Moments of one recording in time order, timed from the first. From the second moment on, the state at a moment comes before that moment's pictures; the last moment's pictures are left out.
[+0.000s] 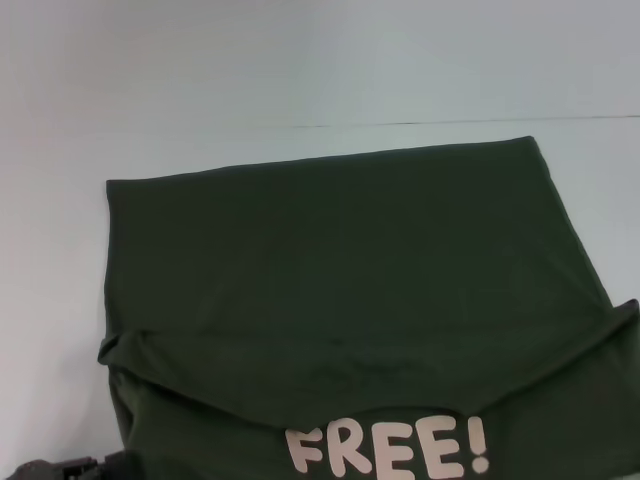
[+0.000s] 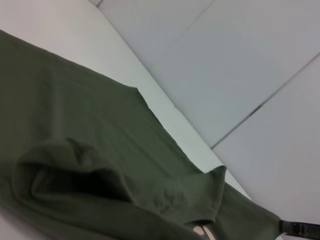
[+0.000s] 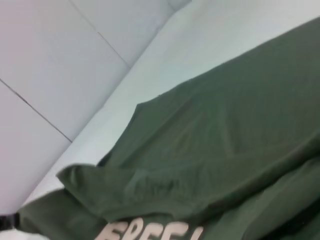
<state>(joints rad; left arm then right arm) -0.23 -2.16 0.18 0.76 2.35 1.95 -1.59 0.11 1.98 -0.34 -0.63 -2.15 -1.82 1.56</state>
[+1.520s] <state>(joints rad) -0.62 -2.03 0.10 0.65 2.33 1.52 -1.72 0.49 1.96 -0.07 -0.57 -2.13 -1.58 1.61</state>
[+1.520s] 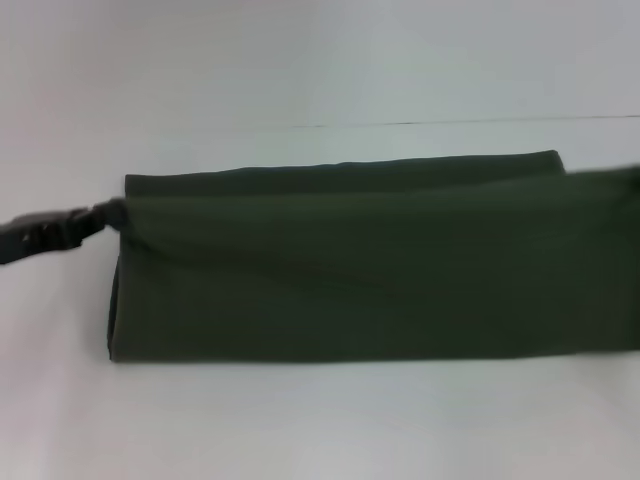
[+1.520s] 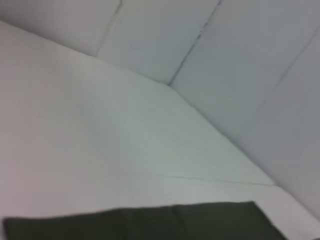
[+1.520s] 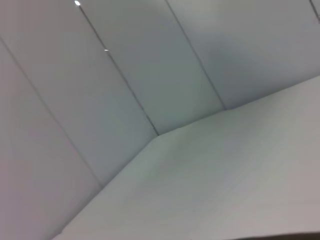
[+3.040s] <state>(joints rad) -0.80 -2.08 0.47 0.60 2.16 0.82 -1.66 0.73 1.98 -0.14 -0.36 -2.07 -0.88 1.50</state>
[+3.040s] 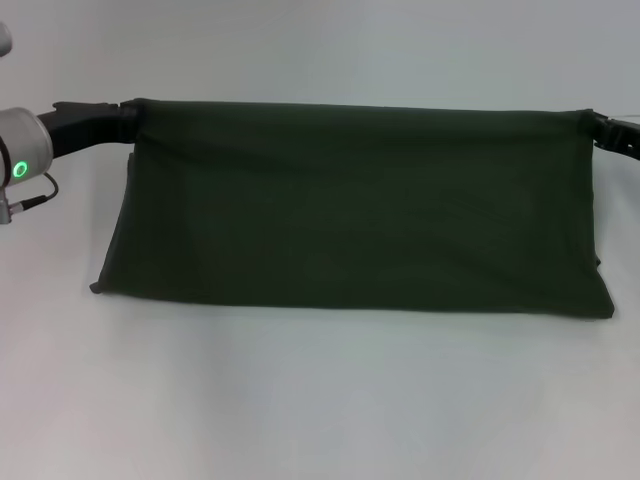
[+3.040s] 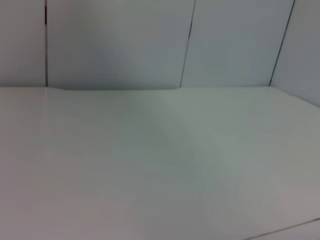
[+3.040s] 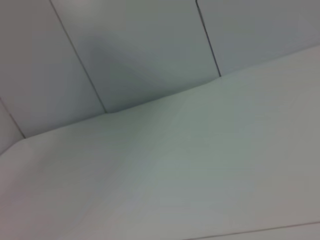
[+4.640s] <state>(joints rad) -0.44 -2.17 0.38 0.72 1.83 1.42 -1.73 0.54 1.96 -0.43 -0.59 -2.03 -1.32 1.90</state>
